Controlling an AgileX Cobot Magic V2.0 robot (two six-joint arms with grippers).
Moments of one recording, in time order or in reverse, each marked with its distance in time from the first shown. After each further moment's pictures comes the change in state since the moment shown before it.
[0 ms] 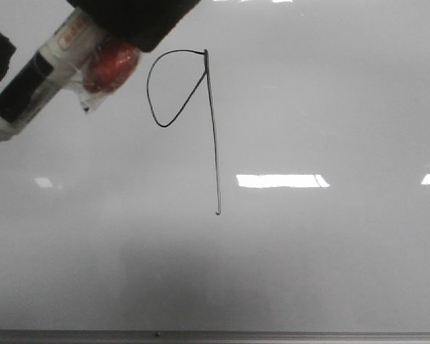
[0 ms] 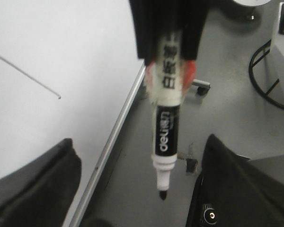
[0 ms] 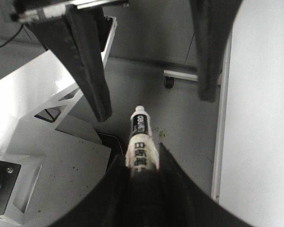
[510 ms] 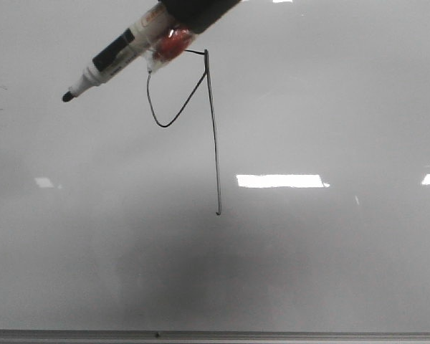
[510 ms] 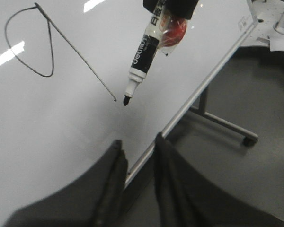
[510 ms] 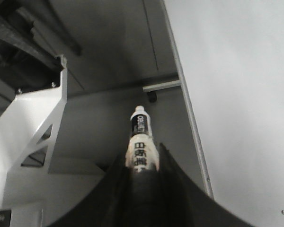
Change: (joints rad) left arm 0.000 -0.255 0.176 0.113 -0.203 -0.269; right arm -0.184 0.000 0.038 0.119 -0.026 0.090
